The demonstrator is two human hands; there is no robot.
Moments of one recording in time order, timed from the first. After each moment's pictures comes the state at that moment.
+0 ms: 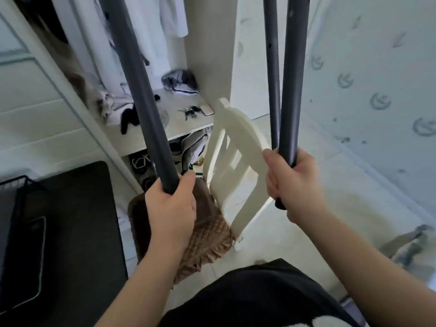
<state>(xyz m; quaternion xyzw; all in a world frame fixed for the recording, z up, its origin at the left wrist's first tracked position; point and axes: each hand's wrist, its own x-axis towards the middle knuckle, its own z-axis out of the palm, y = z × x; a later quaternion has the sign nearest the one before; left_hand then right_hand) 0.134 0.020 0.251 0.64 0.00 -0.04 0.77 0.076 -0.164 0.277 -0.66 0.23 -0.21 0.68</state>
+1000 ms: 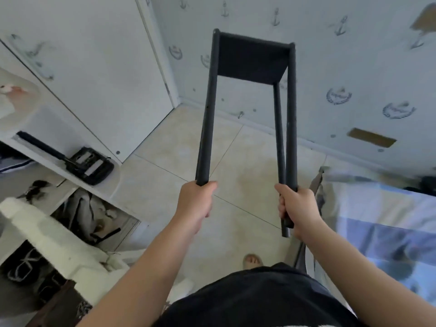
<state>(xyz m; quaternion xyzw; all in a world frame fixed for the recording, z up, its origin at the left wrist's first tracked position) 0.127 -0.484 0.175 0.78 -0.14 -0.40 0.46 -0.068 -0.581 0.151 -0.44 0.59 -0.27 0.62</state>
